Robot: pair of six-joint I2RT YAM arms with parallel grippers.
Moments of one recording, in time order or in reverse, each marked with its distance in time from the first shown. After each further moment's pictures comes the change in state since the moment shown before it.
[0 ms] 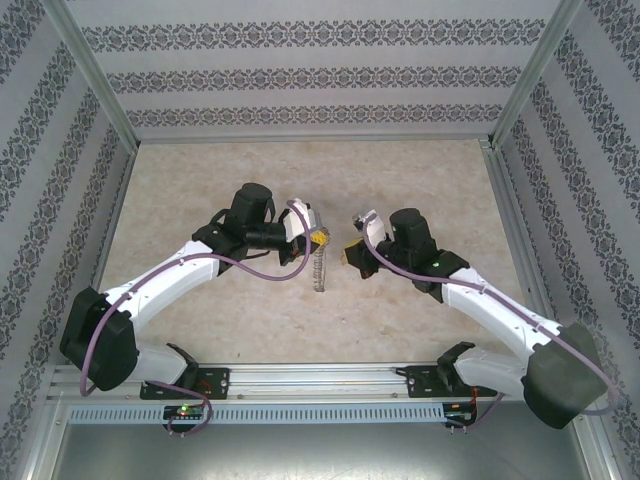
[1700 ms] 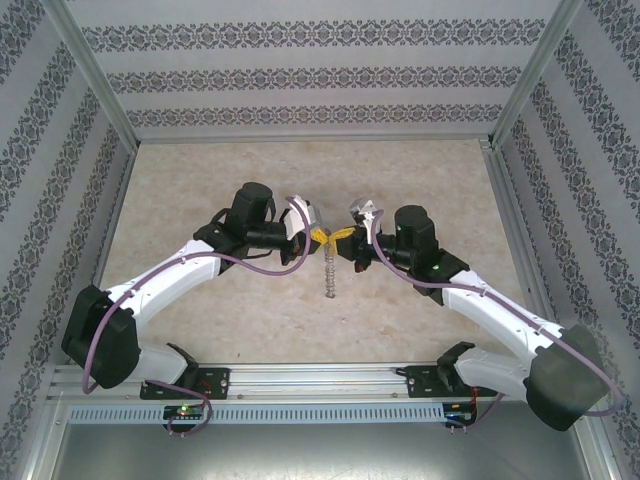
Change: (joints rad) left arm 0.001 0.013 0.000 0.022 0.032 -0.091; right arm 0.028 0.006 -0.006 0.250 -0.117 0.056
